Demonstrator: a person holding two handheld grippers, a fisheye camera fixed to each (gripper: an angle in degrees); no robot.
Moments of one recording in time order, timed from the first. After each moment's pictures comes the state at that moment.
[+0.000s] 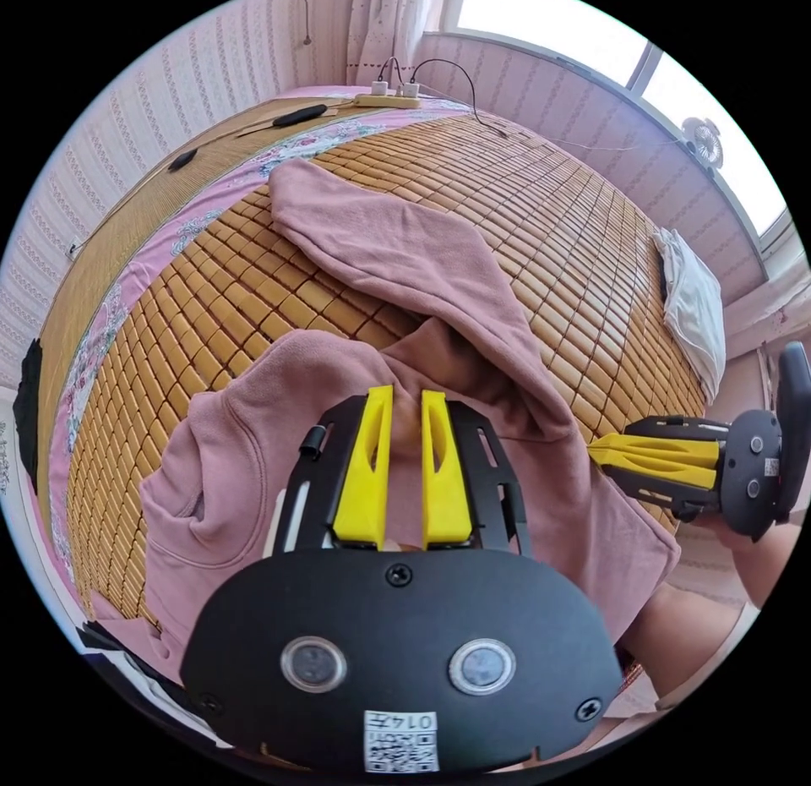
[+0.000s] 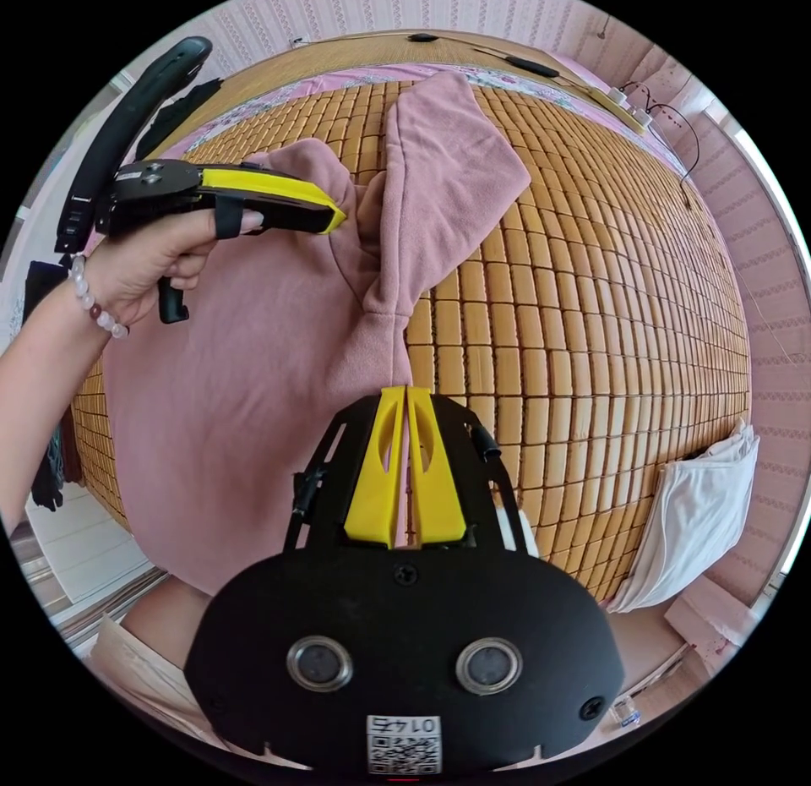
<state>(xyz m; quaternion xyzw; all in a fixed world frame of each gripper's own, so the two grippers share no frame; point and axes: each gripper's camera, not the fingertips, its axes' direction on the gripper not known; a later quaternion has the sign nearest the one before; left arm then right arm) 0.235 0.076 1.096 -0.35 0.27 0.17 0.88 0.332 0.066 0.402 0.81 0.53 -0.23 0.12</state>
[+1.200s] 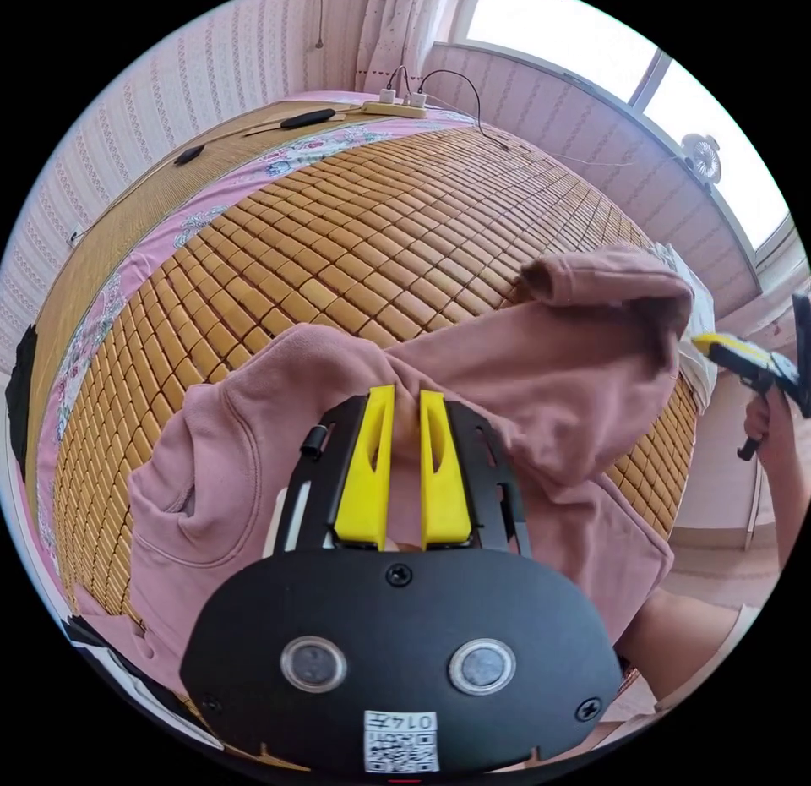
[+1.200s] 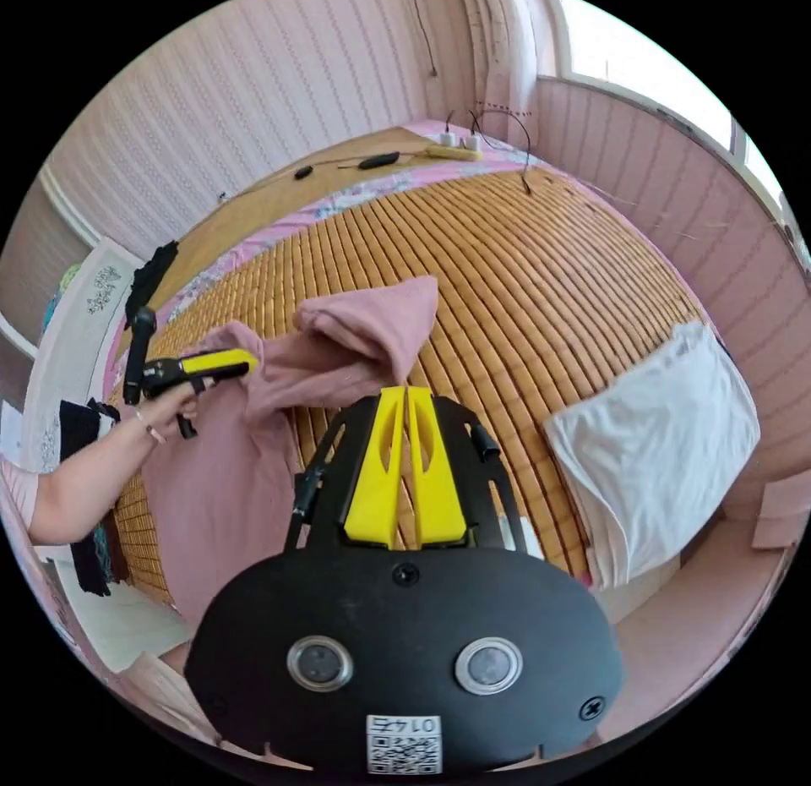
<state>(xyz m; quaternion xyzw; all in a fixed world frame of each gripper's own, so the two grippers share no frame) 0.228 0.088 1.107 -0.34 0.28 0.14 0.89 0.543 0.150 0.331 0.89 0.33 -0.30 0.07</state>
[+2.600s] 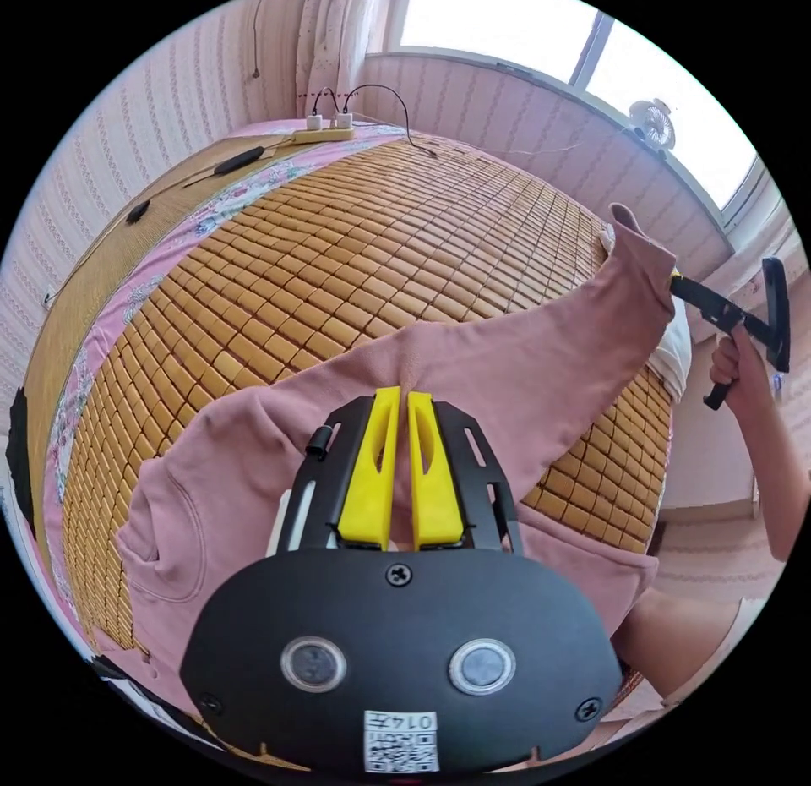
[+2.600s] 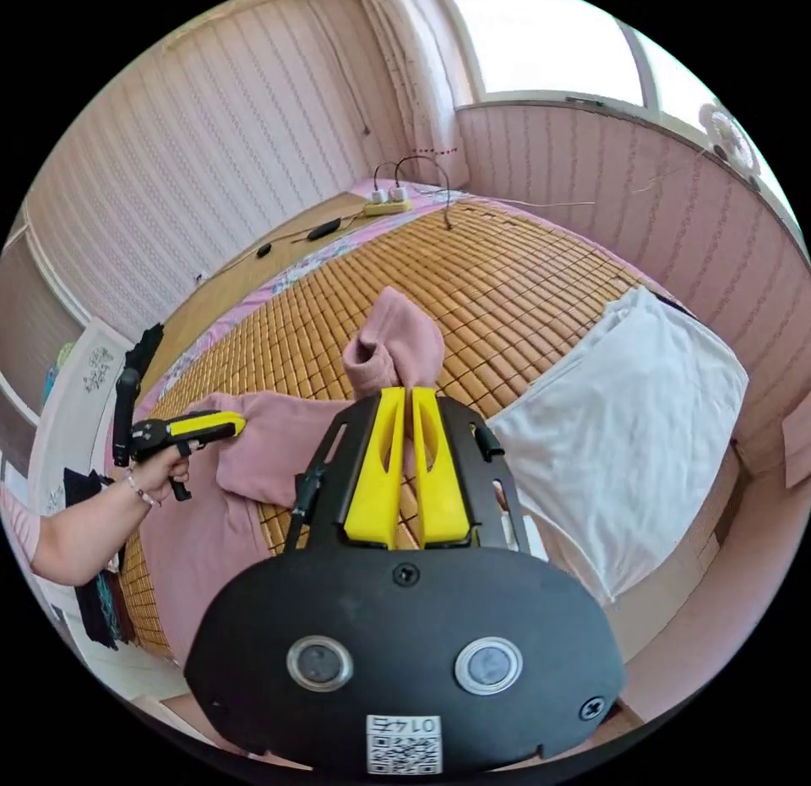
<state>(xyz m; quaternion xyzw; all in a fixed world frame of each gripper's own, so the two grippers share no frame) 0.246 0.063 0.989 -0.31 0.32 0.19 0.88 0.622 0.132 0.309 0.91 0.20 -0.36 -0.03</state>
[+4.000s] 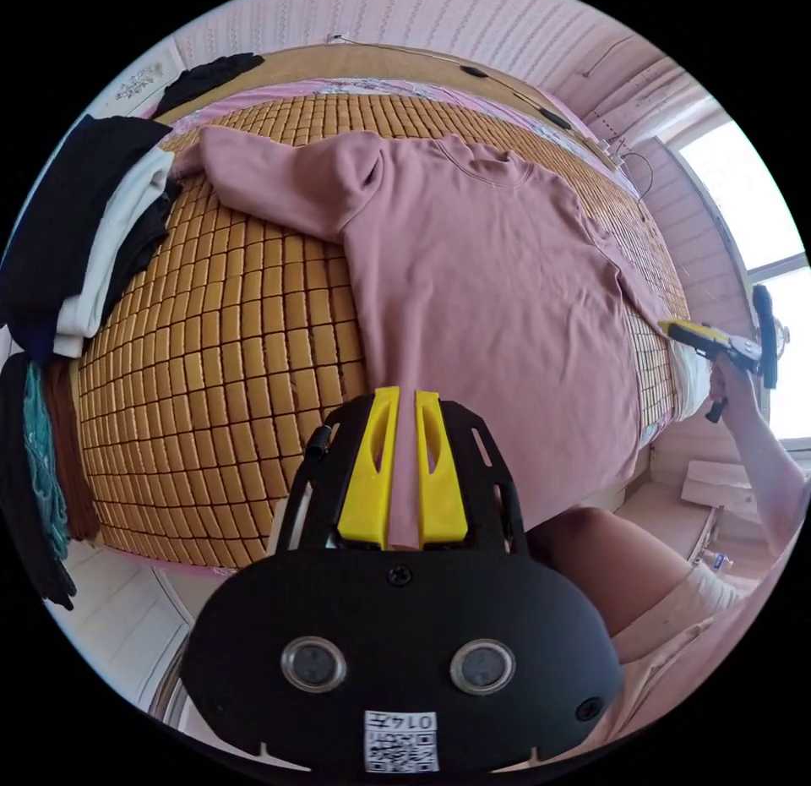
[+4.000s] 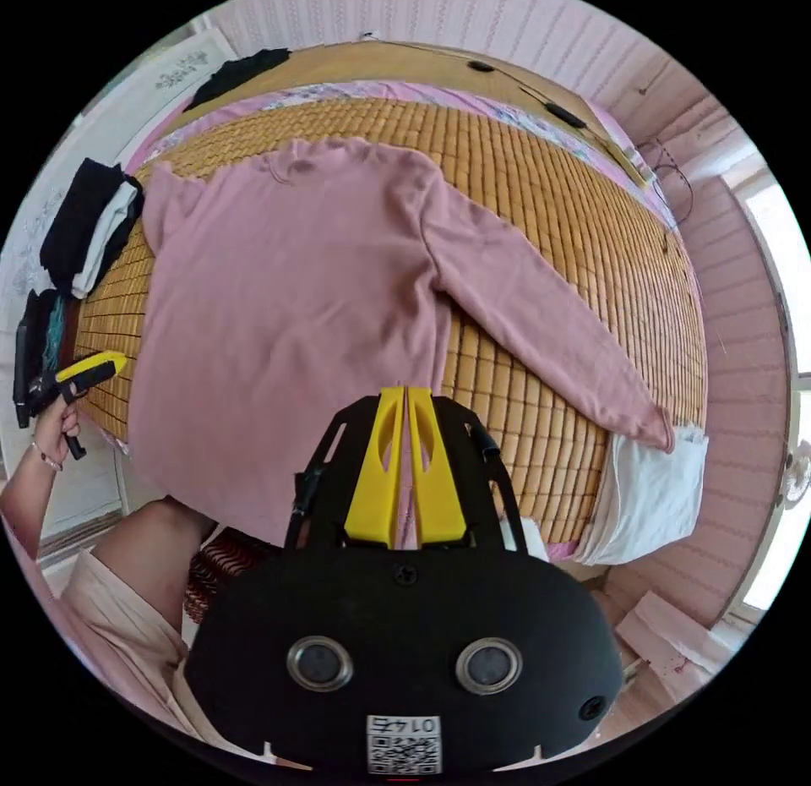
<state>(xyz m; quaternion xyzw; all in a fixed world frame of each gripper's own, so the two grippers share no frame) -0.148 0.185 0.600 -0.45 0.14 -0.14 0.87 0.387 -0.012 0.508 0.76 0.60 -0.23 0.07</state>
